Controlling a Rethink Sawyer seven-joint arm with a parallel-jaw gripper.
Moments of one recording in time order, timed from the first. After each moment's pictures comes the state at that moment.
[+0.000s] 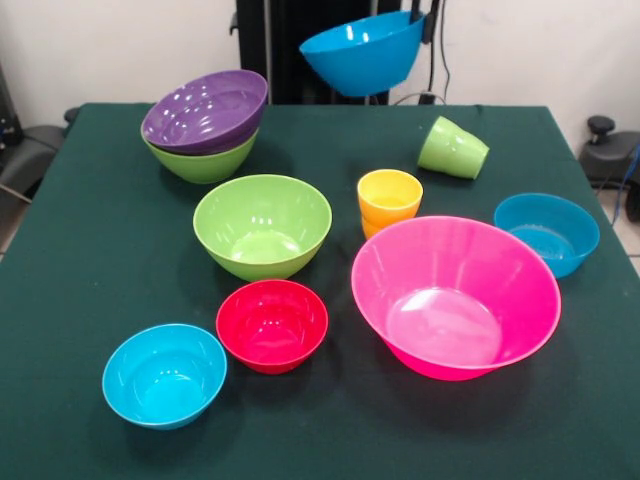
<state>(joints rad) -0.08 -1.06 -0.02 2.28 -0.11 0.20 2.04</state>
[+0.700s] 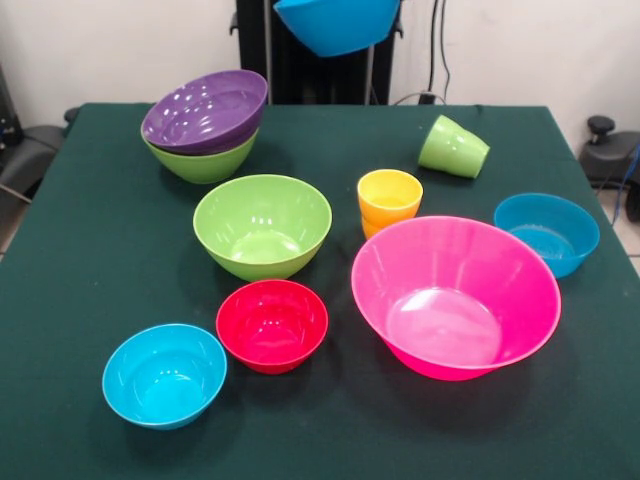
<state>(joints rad) -0.25 -1.22 0.06 2.34 -0.06 0.33 2.04</state>
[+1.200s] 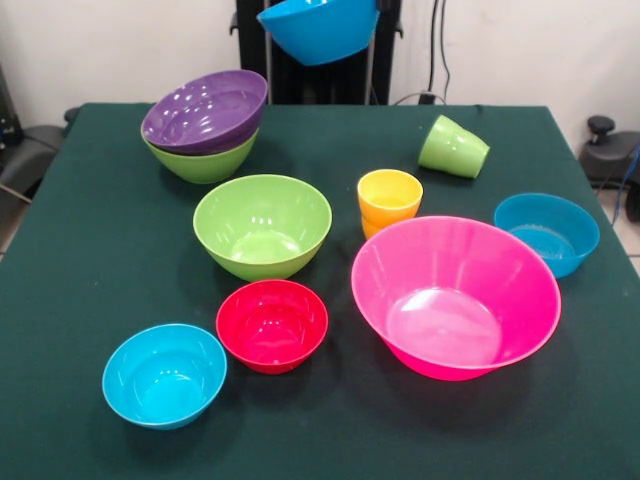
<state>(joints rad) -0.37 -1.18 0.12 2.37 -0.09 0.29 2.04</state>
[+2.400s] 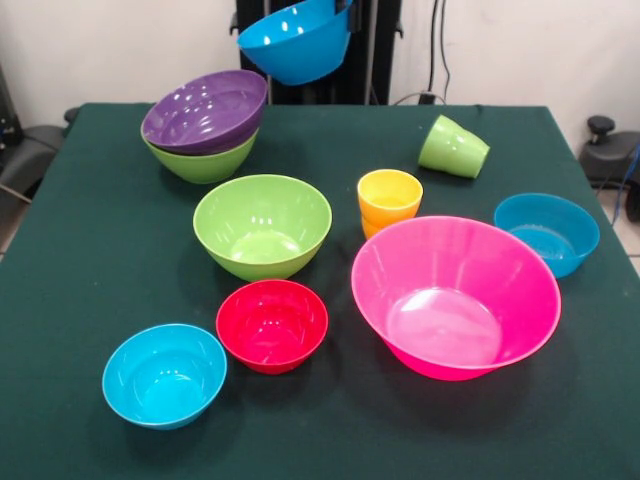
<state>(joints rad) -0.52 -1.09 0.23 2.39 -0.25 0.28 2.04</state>
